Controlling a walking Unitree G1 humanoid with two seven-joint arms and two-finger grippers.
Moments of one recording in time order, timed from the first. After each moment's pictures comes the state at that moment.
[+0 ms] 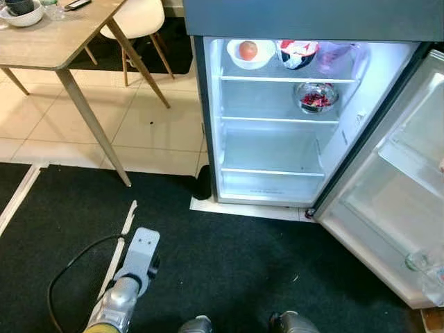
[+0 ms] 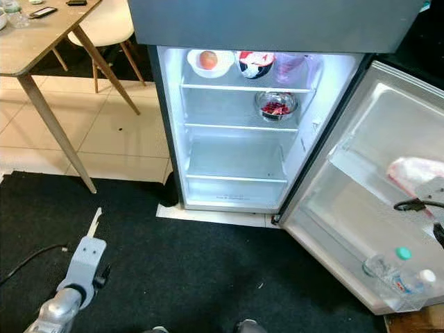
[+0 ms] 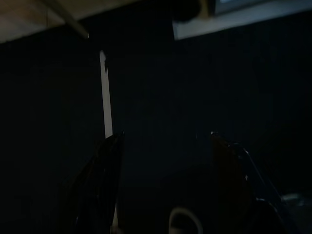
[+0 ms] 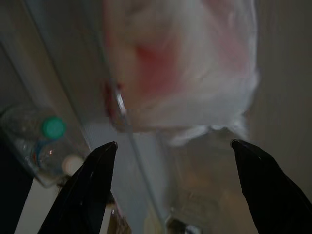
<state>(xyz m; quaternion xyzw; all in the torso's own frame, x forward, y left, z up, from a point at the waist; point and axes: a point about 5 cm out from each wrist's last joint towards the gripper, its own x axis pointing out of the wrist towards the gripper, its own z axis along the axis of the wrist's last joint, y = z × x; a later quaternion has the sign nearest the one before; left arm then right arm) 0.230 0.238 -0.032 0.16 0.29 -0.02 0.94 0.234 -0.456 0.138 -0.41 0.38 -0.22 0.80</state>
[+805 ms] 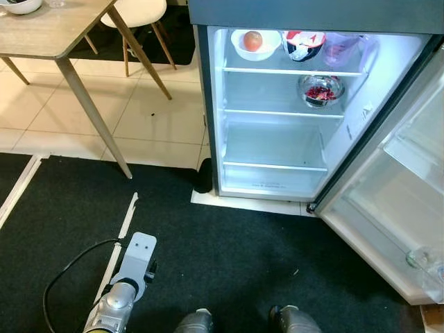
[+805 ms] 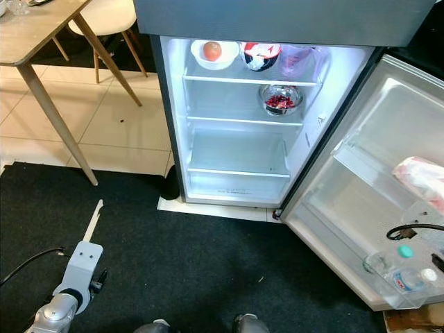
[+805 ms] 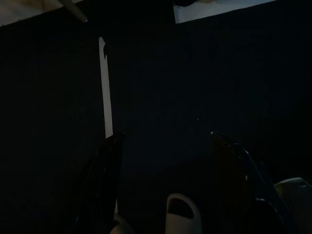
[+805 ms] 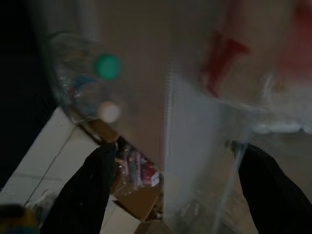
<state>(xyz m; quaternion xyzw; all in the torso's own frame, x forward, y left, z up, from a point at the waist) 0.224 0.242 -0.033 0.17 0.29 -0.02 0.94 0.226 -0.452 0.122 -0.45 0.49 -0.11 0.74</state>
